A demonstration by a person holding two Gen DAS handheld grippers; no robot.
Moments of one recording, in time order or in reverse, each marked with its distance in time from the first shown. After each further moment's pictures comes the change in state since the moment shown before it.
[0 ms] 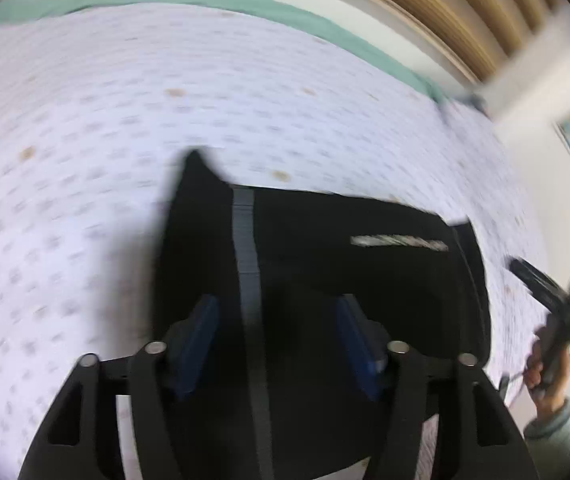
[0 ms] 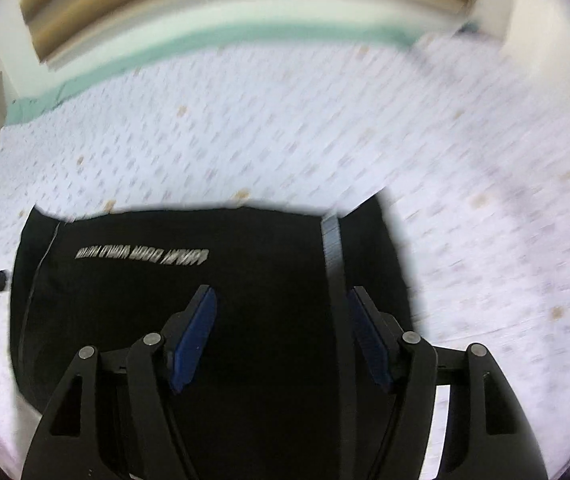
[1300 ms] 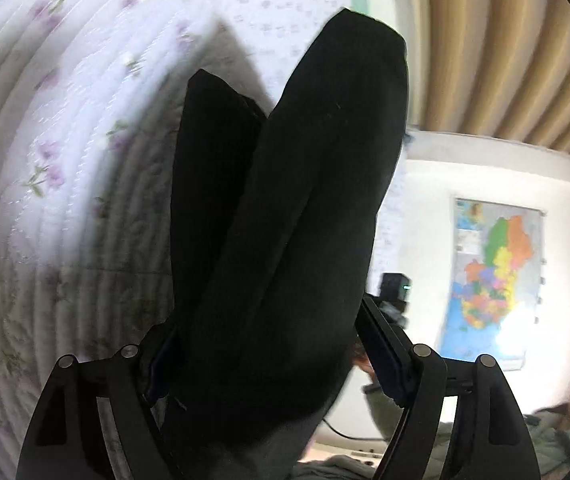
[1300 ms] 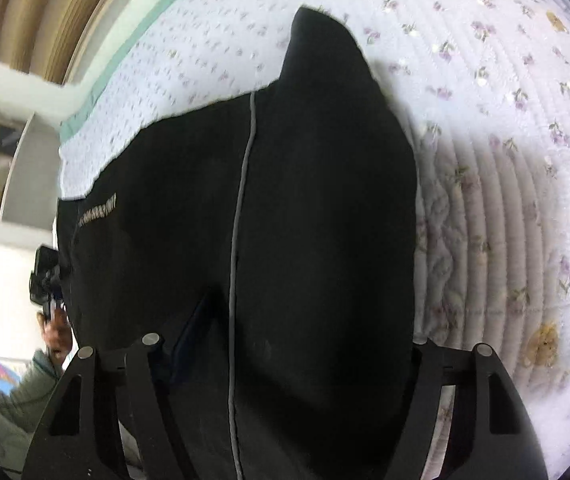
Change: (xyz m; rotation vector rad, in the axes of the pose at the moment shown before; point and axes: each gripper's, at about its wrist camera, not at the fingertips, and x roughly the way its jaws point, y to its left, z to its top) left arm 0.173 0.058 -0.033 -0.371 0.291 -0.670; right arm 0.163 -0.091 -0.077 0.229 0.440 0.607
